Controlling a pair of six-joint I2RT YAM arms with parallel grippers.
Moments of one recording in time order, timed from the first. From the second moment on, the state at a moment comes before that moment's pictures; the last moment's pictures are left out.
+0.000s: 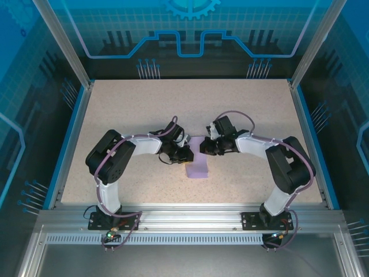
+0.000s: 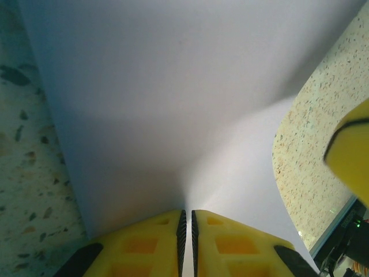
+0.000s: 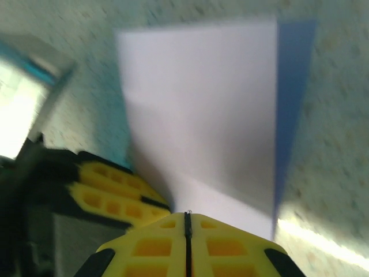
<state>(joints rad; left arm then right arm) -0.57 1.90 1.01 -0.24 0.57 -0.64 0.48 1.72 0.94 -0.24 -0.46 0.59</state>
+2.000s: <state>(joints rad) -0.71 1.67 0.74 -0.23 0.53 -0.69 0.47 1.95 1.10 -0.31 -0.50 0.60</state>
